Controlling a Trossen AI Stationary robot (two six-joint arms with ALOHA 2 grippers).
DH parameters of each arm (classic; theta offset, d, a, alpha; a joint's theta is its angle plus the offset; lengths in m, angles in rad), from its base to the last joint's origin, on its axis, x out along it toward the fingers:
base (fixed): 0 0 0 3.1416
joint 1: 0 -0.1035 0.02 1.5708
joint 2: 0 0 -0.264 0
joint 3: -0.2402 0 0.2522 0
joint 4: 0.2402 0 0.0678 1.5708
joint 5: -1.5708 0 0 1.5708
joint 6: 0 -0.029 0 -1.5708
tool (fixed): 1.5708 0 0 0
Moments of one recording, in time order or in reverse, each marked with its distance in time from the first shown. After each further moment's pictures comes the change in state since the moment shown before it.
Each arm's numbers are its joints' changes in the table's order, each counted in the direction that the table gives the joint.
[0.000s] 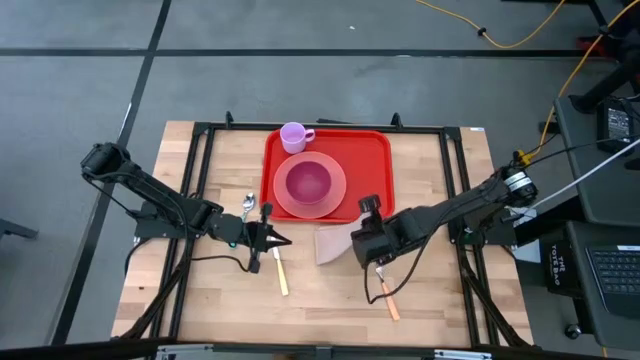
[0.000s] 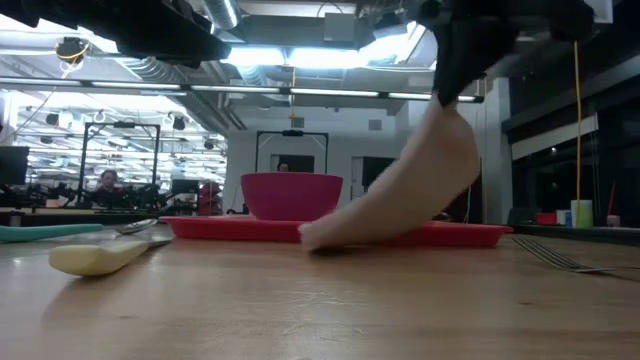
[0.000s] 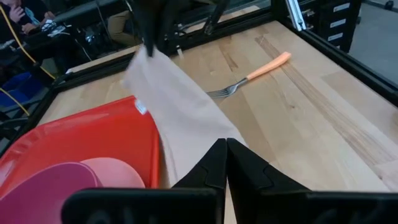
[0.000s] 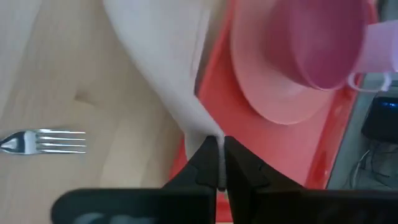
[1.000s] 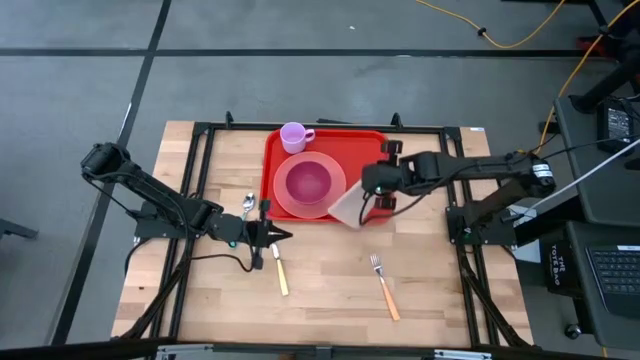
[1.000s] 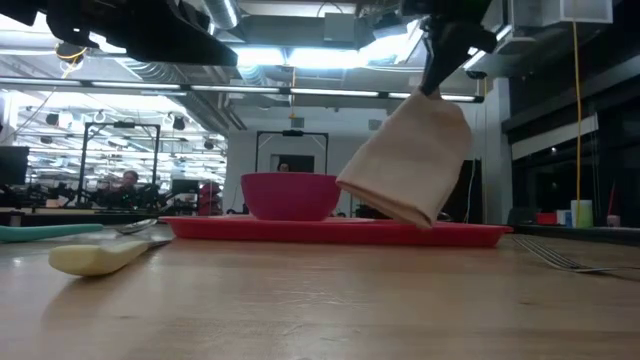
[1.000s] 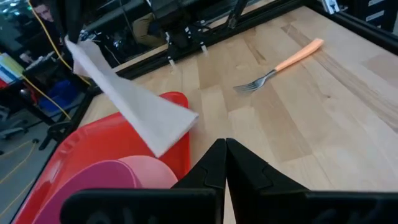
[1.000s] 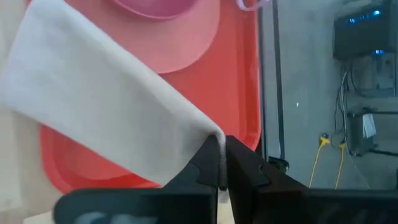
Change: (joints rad) left arm 0.000 0.000 0.000 0.001 0.112 -0.090; right arm 0.364 -0.192 -0.001 0.046 -0.079 0.038
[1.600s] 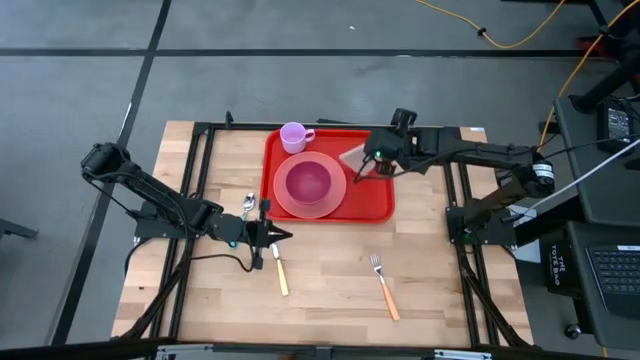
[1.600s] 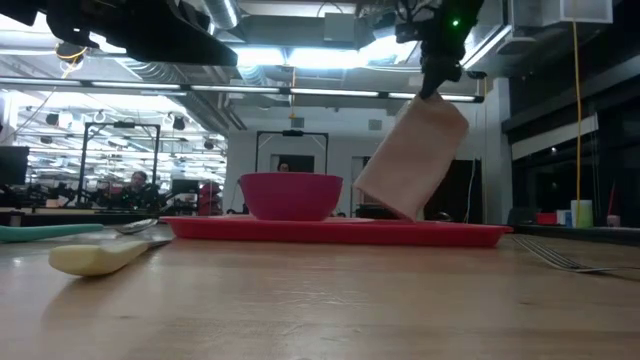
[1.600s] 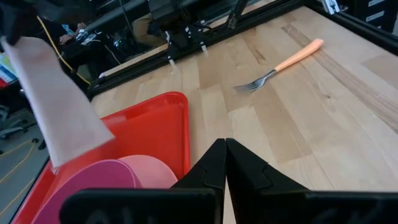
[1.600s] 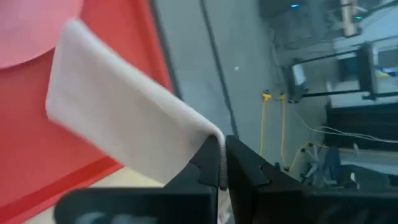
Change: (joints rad) left arm 0.000 0.000 0.000 0.000 0.000 0.003; right arm 0.222 -0.009 0.000 -0.092 -0.218 0.084
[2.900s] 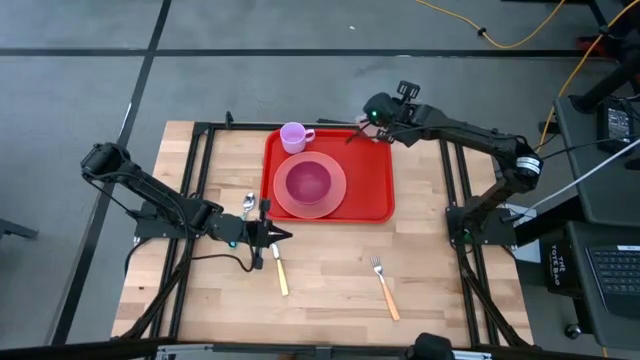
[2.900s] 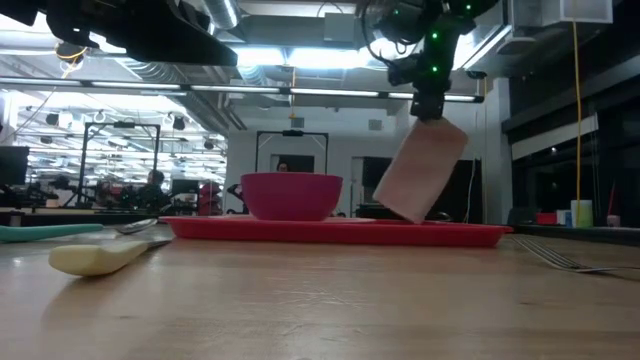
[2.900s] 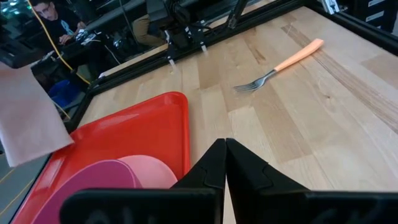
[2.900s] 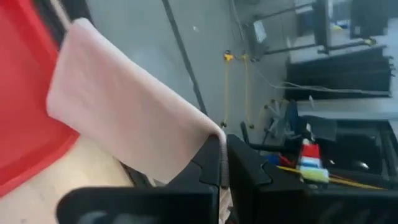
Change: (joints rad) left arm 0.000 0.000 0.000 0.000 -0.001 0.000; right arm 0.301 0.112 0.002 -0.245 -0.075 0.249
